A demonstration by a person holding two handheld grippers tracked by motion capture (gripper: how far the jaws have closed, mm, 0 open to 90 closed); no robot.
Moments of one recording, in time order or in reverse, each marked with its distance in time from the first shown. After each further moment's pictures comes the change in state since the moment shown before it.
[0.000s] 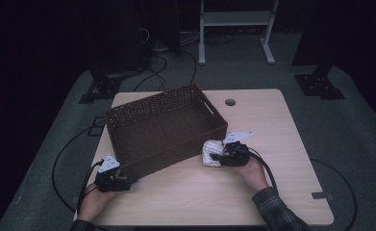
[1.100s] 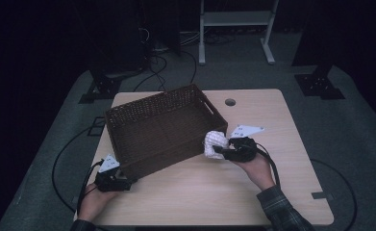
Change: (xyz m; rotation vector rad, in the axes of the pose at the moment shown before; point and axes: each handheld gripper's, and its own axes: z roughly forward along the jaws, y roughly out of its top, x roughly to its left) left arm 0.000 0.000 0.000 -0.001 -0.004 0.001; right arm 0.007 0.023 -0.042 -0.132 -0.026 -0.034
